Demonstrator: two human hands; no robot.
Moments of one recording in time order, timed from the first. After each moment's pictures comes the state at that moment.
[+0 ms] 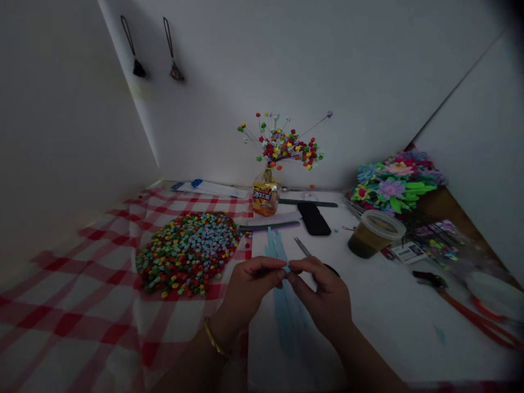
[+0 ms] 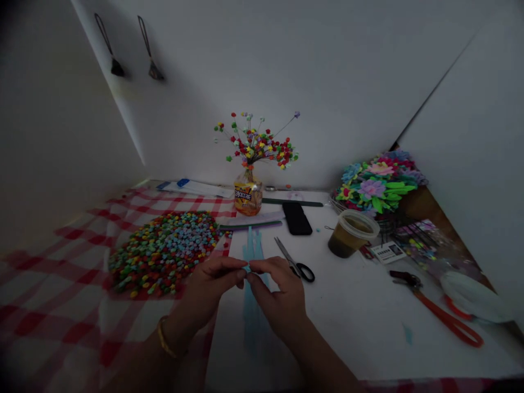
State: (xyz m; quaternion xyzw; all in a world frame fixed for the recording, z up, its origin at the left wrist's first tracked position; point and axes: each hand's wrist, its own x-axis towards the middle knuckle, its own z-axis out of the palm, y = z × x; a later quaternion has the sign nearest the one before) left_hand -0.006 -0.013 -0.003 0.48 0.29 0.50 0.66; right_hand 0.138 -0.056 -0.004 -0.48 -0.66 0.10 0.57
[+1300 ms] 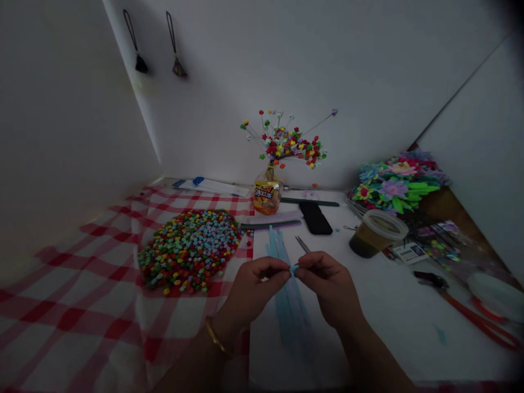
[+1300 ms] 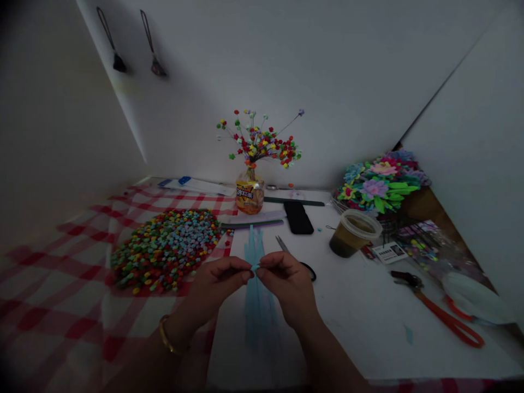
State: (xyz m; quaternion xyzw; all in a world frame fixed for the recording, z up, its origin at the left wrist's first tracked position) left_hand -0.007 -0.014 -0.008 0.57 0.34 0.44 0.60; right_hand 0.149 -0.050 -0.007 -0.49 -0.44 0.43 0.62
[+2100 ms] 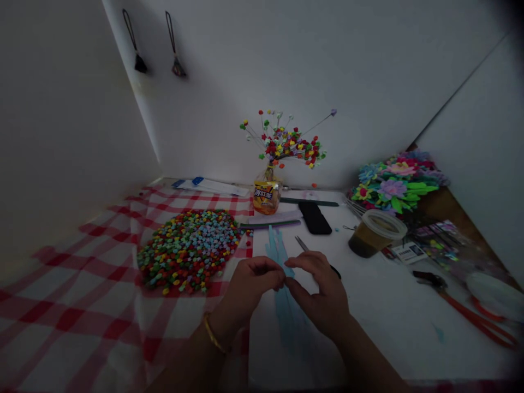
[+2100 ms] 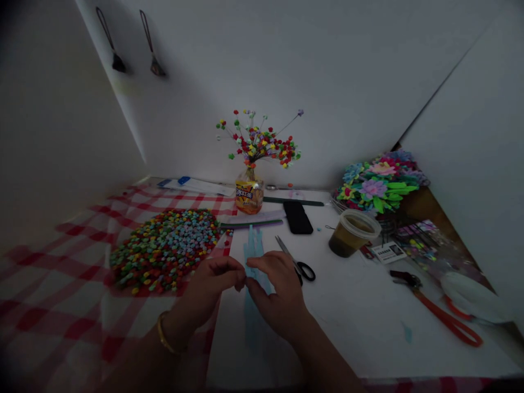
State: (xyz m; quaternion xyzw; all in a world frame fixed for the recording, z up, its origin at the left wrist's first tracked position) left_hand -0.010 -0.013 0.003 0.50 0.33 0.42 0.68; right_hand 0.143 -0.054 -0.004 -0.46 -0.75 0.00 0.48
